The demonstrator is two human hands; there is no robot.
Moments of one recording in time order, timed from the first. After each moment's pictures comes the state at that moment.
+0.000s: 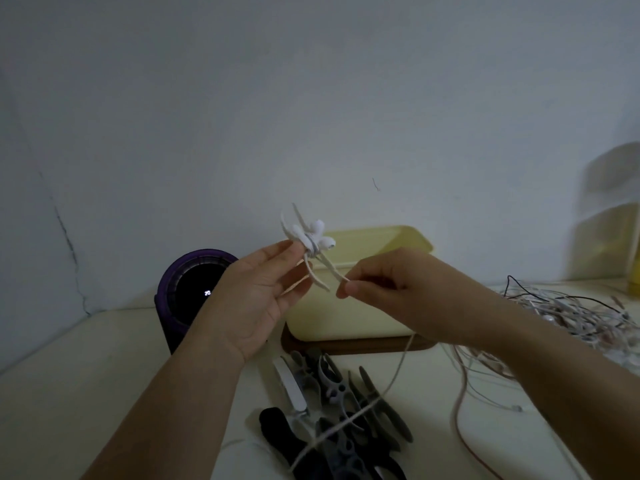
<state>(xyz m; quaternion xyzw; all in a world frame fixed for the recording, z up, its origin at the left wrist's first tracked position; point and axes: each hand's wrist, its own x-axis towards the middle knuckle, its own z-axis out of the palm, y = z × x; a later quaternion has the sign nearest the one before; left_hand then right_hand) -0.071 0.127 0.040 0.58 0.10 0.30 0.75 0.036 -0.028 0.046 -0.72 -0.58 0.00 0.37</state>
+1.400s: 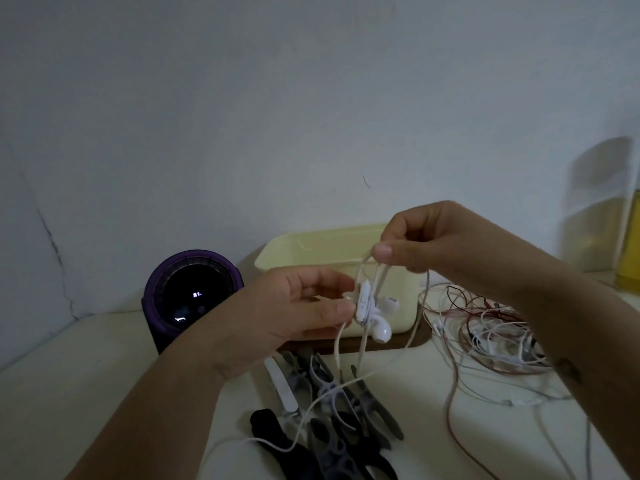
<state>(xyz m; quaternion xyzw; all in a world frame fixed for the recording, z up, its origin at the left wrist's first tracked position) -0.076 0.116 0.039 0.78 0.04 0.08 0.62 0.076 -0.050 0.061 -0.62 -0.58 0.11 0.52</state>
